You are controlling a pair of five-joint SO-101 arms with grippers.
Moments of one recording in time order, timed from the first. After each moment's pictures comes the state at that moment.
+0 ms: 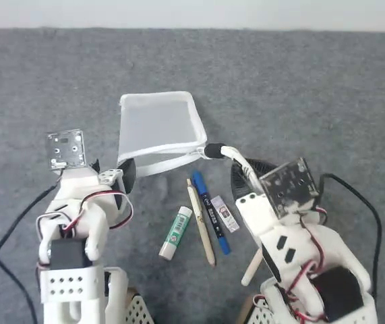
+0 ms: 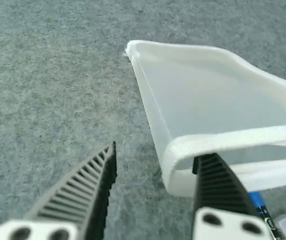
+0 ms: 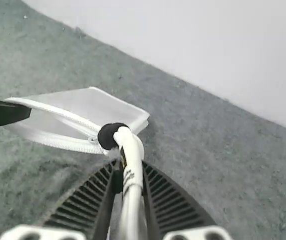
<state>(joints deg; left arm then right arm) -9.9 -76.8 72.2 56.7 9.3 -27.0 -83.8 49.1 64.3 8.7</state>
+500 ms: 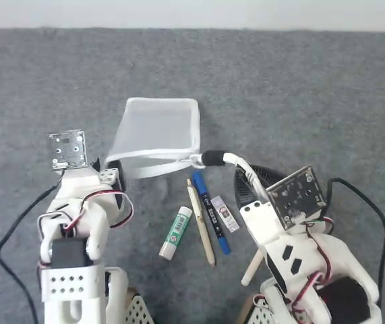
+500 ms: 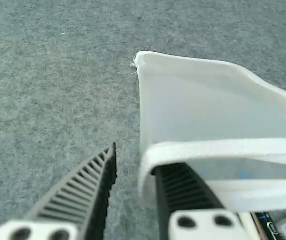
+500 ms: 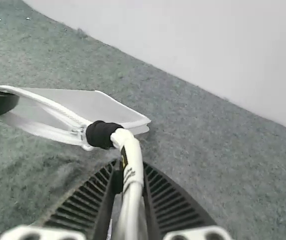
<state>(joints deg) -9.8 -76.8 72.7 55.6 8.4 -27.0 -85.5 46.8 69.0 8.7</state>
